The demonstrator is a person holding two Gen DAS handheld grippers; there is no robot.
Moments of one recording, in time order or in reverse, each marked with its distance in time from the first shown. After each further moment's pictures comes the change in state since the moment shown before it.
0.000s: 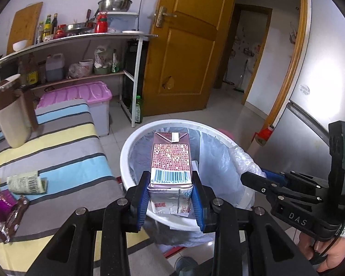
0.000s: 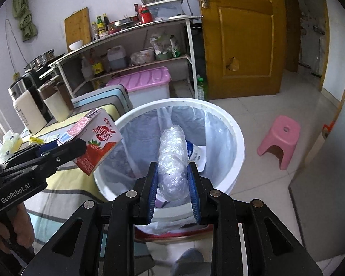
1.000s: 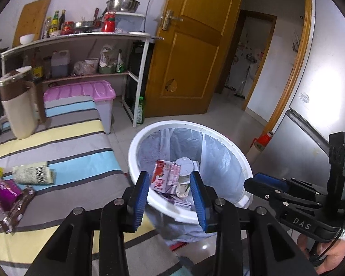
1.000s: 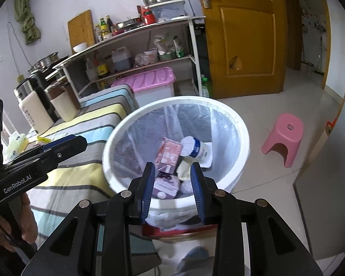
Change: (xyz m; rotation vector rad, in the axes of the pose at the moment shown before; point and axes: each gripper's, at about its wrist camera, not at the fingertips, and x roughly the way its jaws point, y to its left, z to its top) left arm -0.026 0.017 -0.009 -0.049 -0.034 0.006; right arm -0.015 0.010 -0.010 0.007 -0.014 0.040
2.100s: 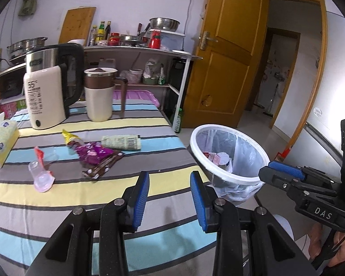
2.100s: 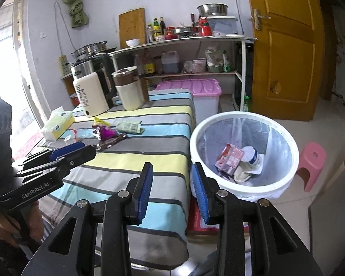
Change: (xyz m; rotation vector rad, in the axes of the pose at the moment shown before) left arm -0.130 0.053 -0.059 -0.092 -0.099 0.191; right arm -0.052 0.107 -0.027 -0.194 -0.054 0.165
